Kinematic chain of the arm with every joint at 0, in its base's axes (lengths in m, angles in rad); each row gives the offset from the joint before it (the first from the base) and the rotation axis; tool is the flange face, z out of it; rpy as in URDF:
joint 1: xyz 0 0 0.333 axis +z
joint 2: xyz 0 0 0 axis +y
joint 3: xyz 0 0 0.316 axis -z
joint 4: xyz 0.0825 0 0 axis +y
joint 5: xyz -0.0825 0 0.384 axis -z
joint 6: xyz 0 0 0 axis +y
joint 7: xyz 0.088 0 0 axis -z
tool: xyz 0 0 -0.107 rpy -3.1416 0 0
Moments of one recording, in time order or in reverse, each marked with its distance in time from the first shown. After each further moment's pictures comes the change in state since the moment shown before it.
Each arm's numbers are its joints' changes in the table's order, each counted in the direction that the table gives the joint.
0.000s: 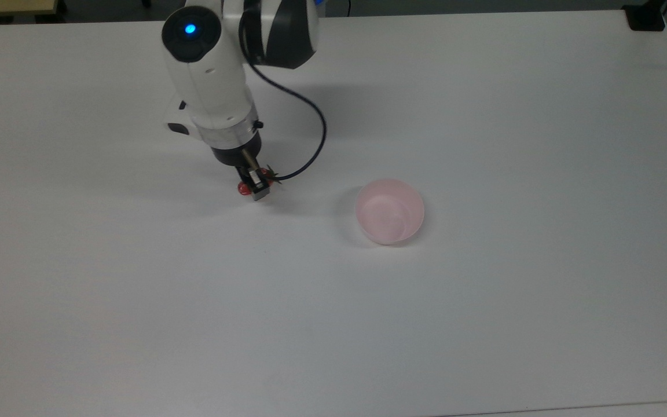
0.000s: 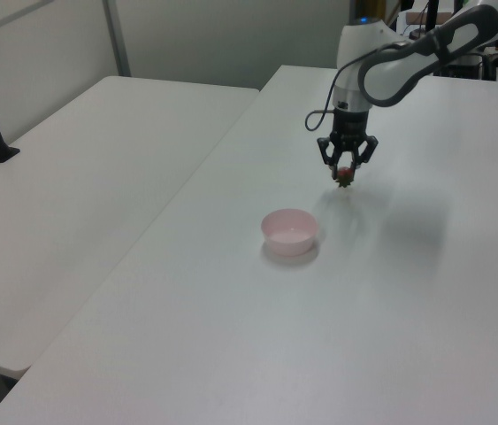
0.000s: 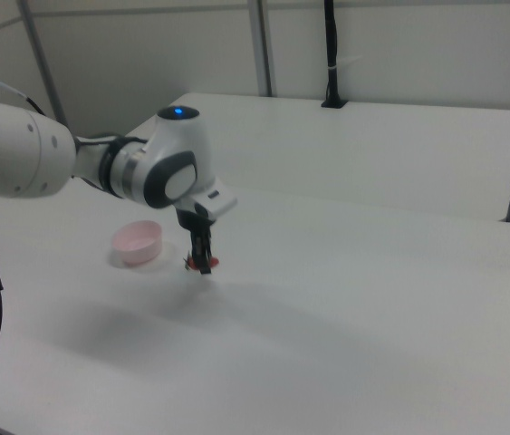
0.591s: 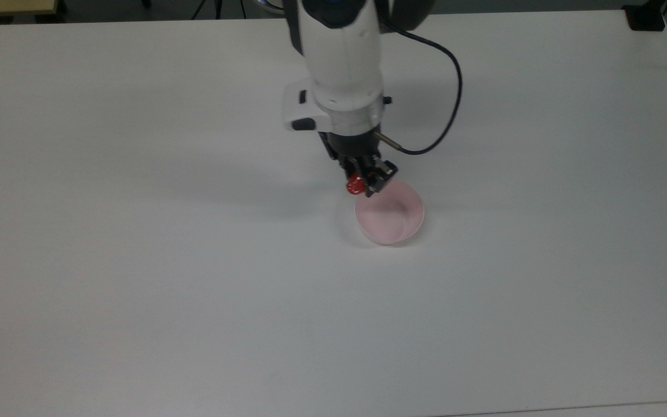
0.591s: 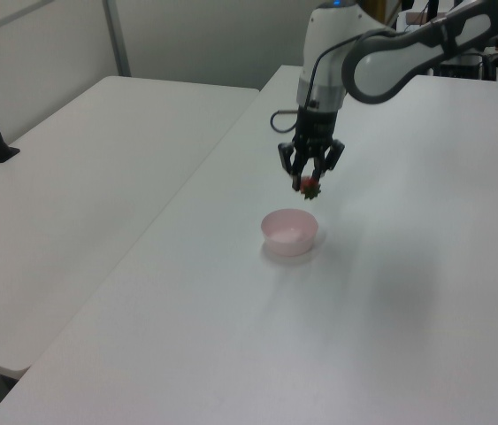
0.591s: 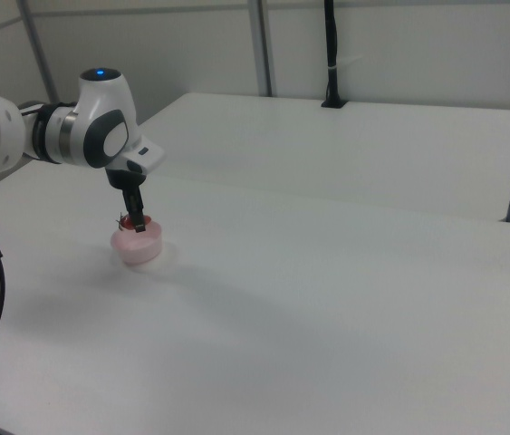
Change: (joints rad) arm 0.199 0.015 -0.074 -0.151 0.000 0.067 0.017
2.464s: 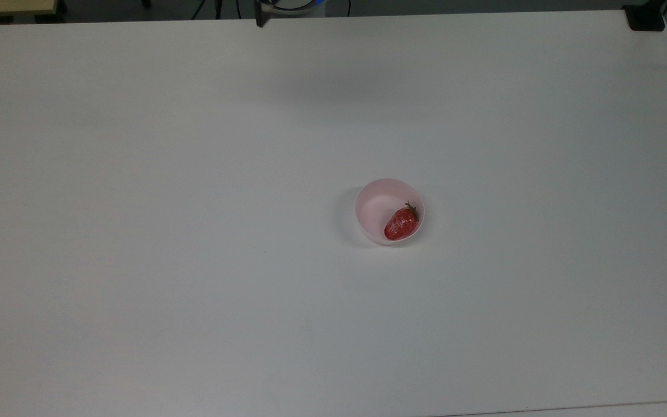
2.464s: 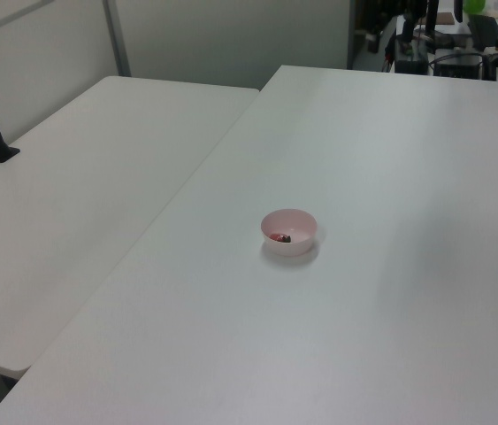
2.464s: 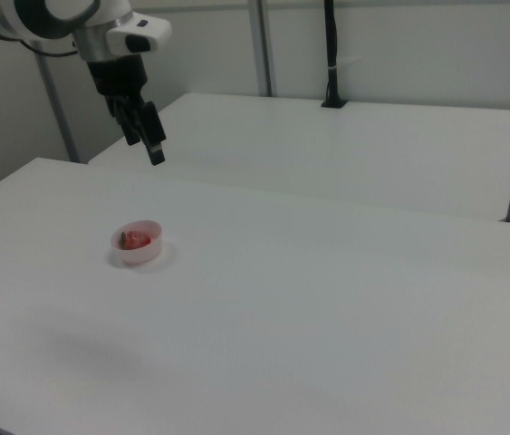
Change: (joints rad) arm -0.045 -0.420 0.224 -0.093 0.038 0.555 -0.522
